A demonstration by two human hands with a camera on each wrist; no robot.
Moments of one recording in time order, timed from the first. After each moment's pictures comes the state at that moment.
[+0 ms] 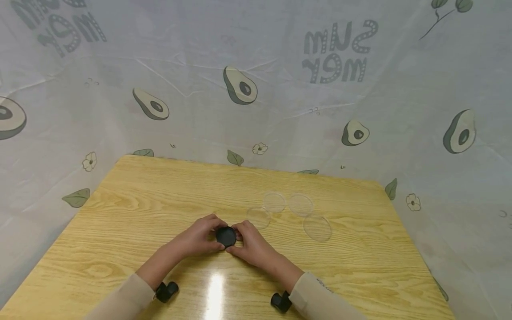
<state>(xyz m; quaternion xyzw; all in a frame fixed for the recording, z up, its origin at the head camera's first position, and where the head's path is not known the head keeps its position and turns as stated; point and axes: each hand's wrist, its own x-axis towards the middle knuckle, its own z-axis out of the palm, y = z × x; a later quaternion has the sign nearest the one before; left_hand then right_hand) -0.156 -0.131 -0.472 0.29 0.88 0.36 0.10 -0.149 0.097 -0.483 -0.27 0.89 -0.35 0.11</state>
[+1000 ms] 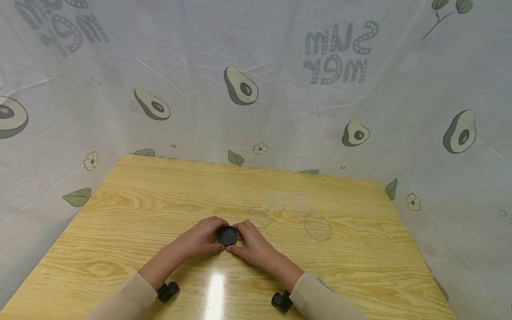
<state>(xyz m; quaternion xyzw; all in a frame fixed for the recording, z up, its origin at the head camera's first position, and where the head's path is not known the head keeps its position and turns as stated) -0.155 -0.127 -0.471 0.31 0.90 0.31 0.08 -0.148 0.096 -0.480 -0.26 0.89 -0.36 0.12</state>
